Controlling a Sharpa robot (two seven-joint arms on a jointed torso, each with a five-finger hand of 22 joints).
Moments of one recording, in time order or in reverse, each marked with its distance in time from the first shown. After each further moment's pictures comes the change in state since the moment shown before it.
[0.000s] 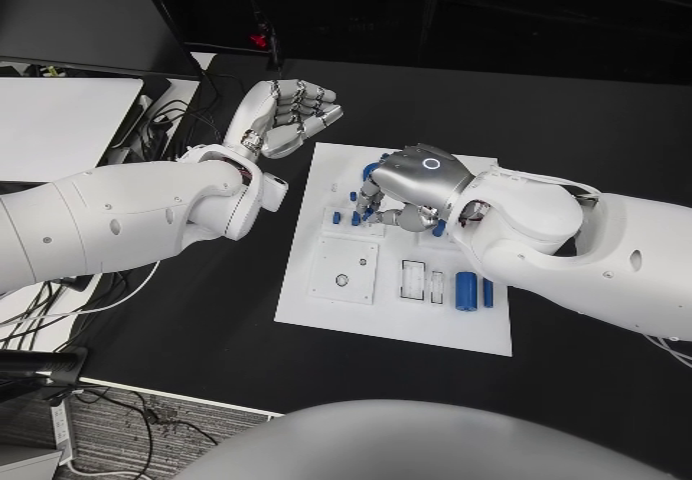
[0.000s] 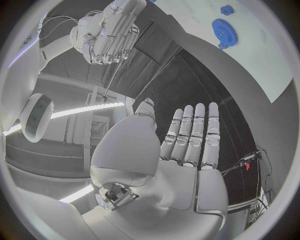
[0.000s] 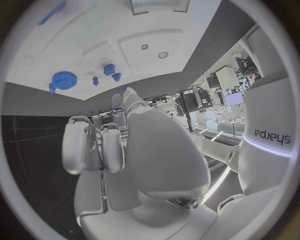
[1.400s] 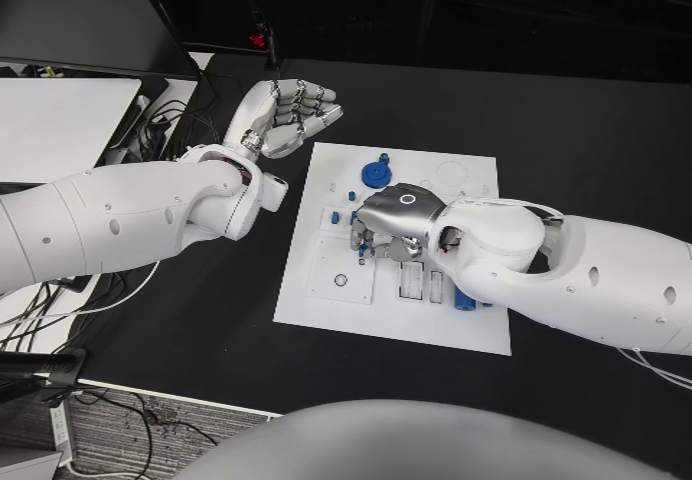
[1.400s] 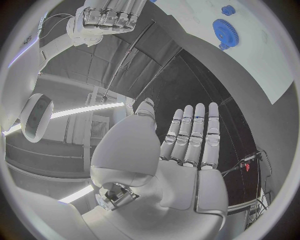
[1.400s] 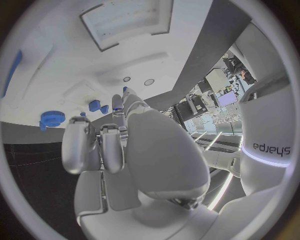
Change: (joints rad) left arm 0.000 0.001 0.000 0.001 0.000 -0.001 0.000; left_hand 0.000 0.000 0.000 0.000 0.000 -0.004 0.004 0.000 -0.001 0.000 0.000 0.000 0.000 0.000 0.000 0.000 -0.002 0.000 0.000 0.000 0.000 -0.001; right arm -0.067 0.058 -0.013 -0.055 0.002 0.128 0.028; right_hand 0.001 -0.002 0.008 -0.003 0.002 -0.009 0.004 -0.008 0.006 -0.008 0.008 0.000 0.000 0.000 0.000 0.000 -0.003 0.000 0.000 0.000 -0.004 0.000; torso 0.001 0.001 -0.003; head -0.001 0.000
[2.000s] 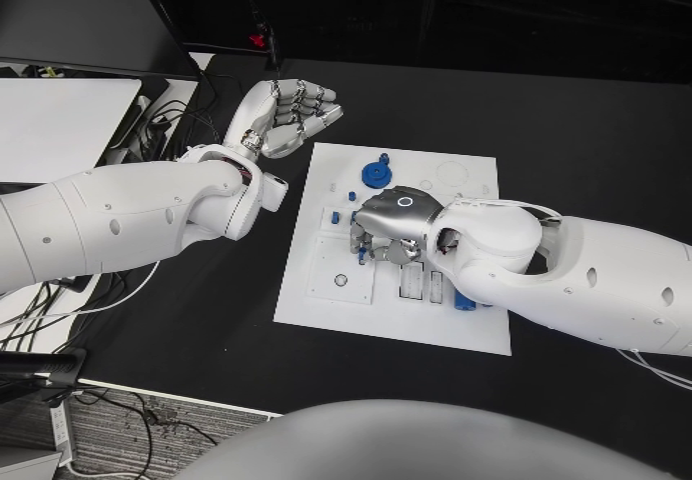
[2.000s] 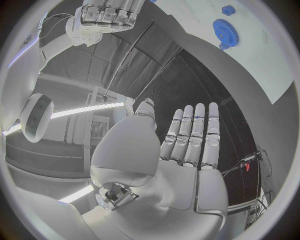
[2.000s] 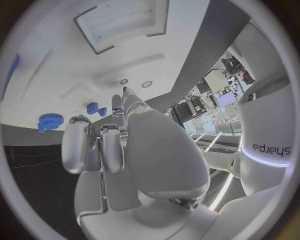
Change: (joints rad) left arm 0.000 0.000 0.000 0.000 0.000 0.000 0.000; left_hand 0.000 0.000 0.000 0.000 0.000 0.000 0.000 0.000 0.000 0.000 0.000 0.000 0.000 0.000 0.000 0.000 0.000 0.000 0.000 0.000 0.000 0.000; right arm -0.002 0.005 0.000 0.002 0.000 0.023 0.000; right_hand 0.001 -0.001 0.005 -0.006 0.000 -0.002 0.001 -0.004 -0.002 -0.007 0.000 0.000 0.000 0.000 0.000 0.000 -0.002 0.000 0.000 0.000 -0.004 0.000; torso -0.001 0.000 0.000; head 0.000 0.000
